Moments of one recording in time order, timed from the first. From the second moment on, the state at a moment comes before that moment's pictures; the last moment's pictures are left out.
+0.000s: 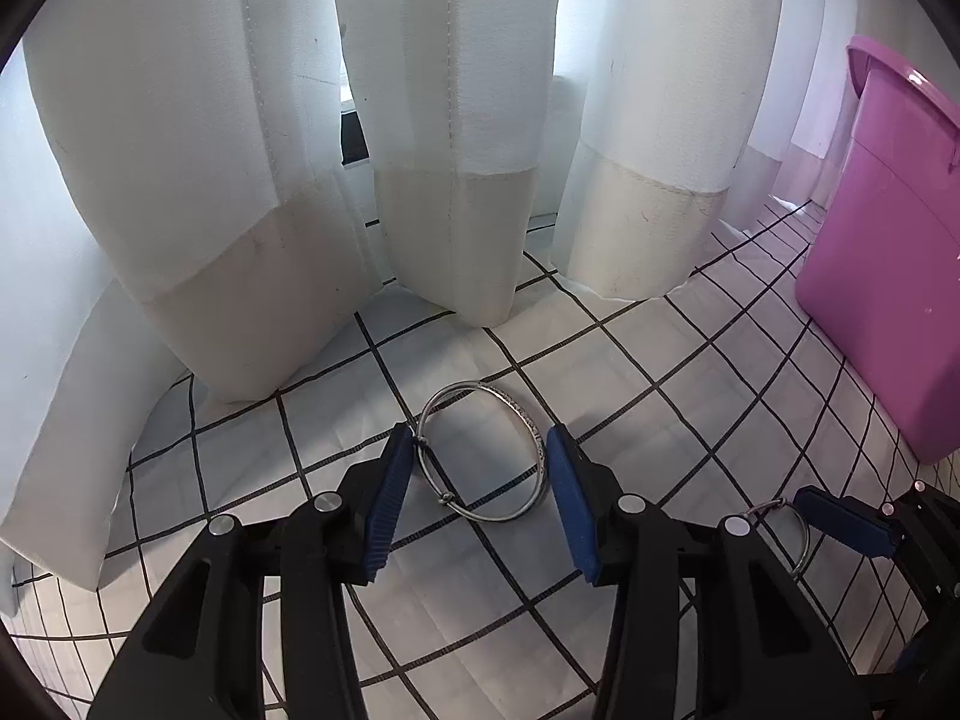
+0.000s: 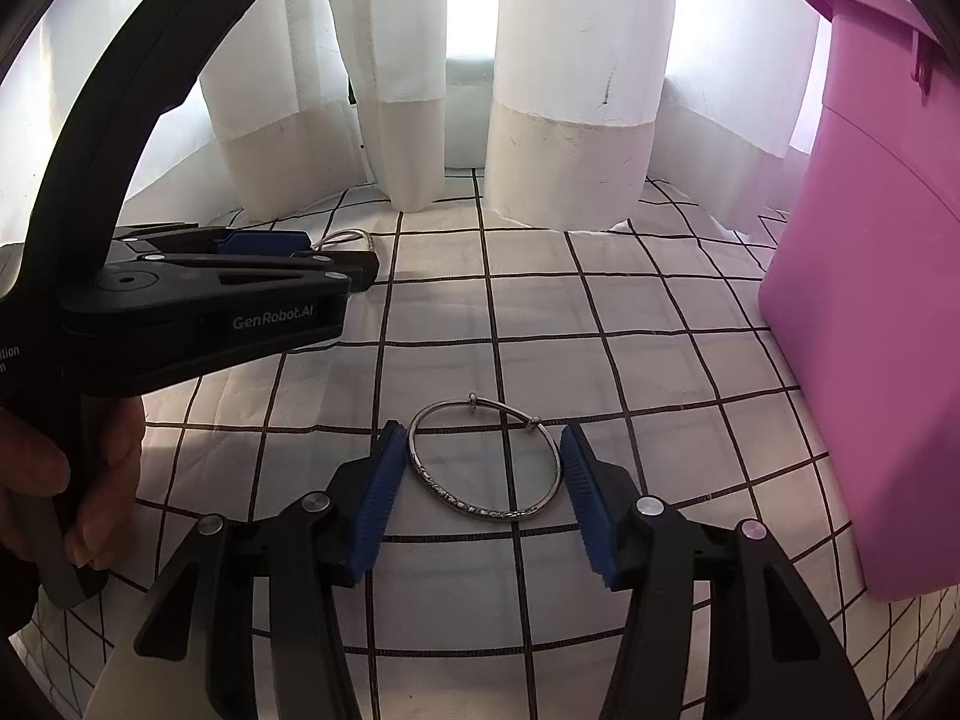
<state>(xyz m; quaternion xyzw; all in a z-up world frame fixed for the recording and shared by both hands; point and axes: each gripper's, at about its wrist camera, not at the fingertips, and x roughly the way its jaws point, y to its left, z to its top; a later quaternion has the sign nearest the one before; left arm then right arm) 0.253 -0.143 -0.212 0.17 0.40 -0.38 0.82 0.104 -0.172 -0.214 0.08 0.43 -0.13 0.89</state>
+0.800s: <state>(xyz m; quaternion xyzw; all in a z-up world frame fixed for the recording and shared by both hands) 0.235 -0.090 -0.180 0.14 0.41 -0.37 0.82 0.077 -0.176 -0.196 0.11 0.42 -0.12 0.89</state>
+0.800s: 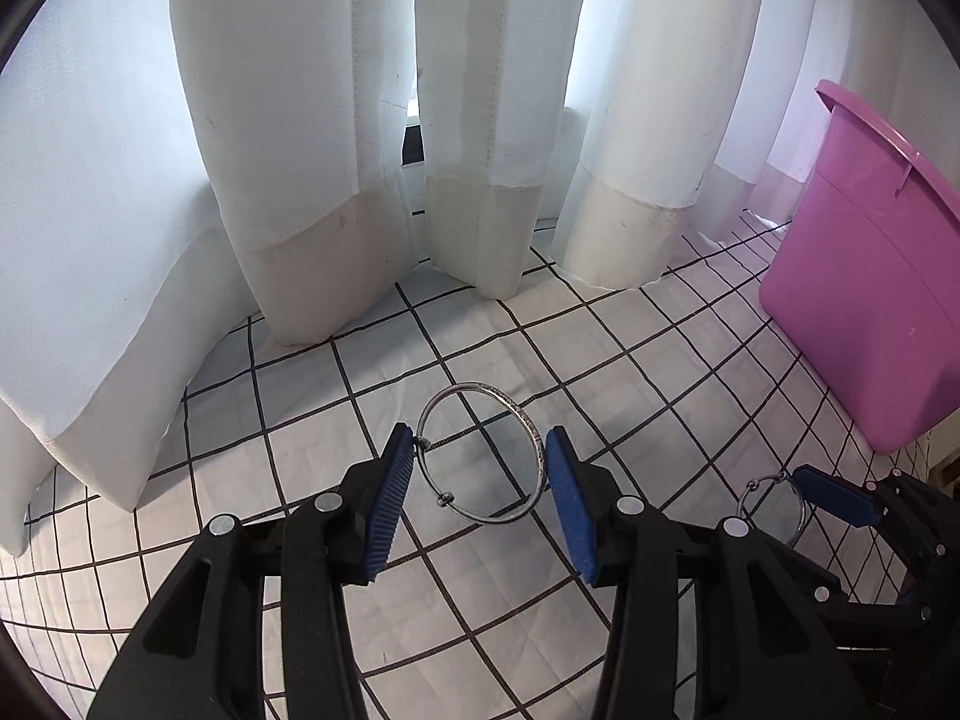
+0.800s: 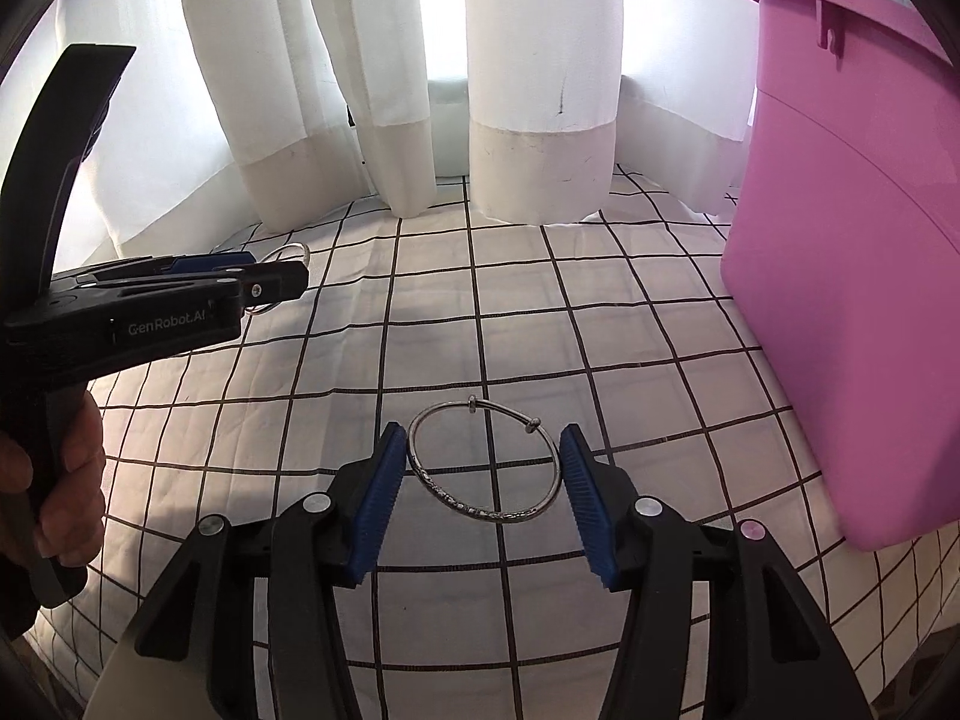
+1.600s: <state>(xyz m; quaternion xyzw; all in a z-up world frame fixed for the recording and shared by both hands) 0.206 -0.053 -0.085 0.12 0.38 -0.39 0.83 0.044 -0.152 -0.103 0.07 0.39 -0.13 0.91</state>
